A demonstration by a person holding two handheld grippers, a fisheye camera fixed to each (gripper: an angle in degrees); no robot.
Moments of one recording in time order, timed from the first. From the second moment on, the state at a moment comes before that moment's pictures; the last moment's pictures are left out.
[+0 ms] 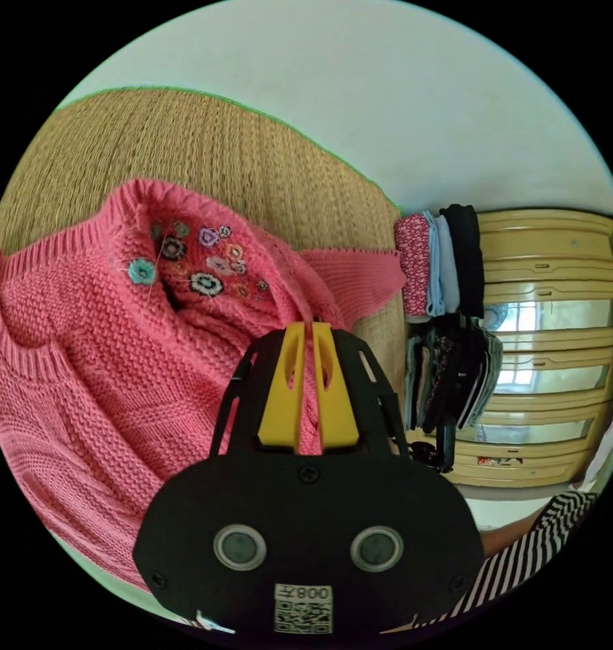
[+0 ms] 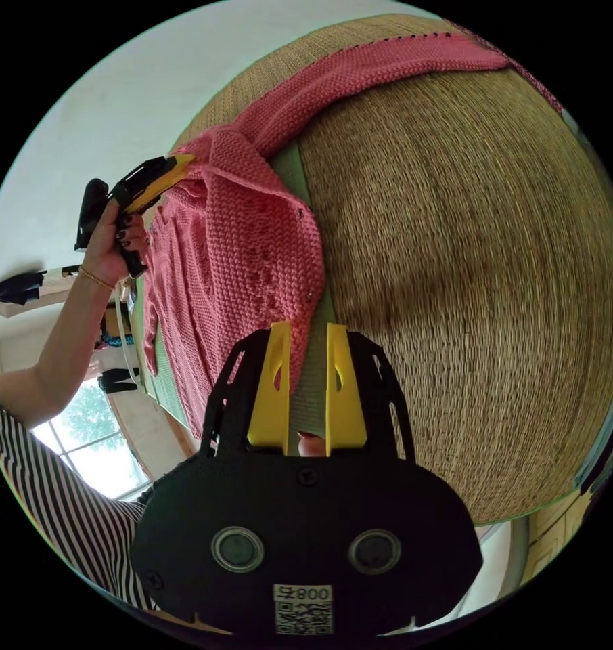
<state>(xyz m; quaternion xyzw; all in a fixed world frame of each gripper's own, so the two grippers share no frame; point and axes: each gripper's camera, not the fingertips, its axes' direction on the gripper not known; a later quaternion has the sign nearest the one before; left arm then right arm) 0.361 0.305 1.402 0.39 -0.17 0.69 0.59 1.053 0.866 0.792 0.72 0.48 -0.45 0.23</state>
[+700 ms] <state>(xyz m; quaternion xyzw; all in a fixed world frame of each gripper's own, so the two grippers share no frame) 0.380 0.422 1.221 0.35 -0.15 0.67 0.63 1.088 0.800 0.759 0.63 0.53 -0.51 0.25</state>
